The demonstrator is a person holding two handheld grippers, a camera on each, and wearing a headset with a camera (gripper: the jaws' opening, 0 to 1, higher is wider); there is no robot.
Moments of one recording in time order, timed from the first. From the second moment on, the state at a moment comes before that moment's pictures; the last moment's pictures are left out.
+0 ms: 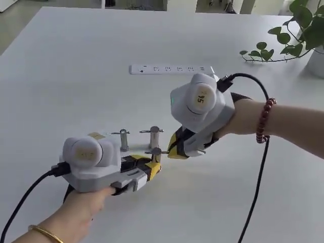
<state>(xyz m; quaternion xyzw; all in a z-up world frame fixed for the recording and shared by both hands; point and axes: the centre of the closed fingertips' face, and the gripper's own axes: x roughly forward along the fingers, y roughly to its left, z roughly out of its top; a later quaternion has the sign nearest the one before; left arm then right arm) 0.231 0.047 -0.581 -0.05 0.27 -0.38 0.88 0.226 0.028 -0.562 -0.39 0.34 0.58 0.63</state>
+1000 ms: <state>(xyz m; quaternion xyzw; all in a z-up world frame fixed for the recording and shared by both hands) 0.231 0.052 -0.584 -0.04 0.28 -0.38 0.88 0.226 0.043 -0.560 -0.36 0.33 0.59 0.64</state>
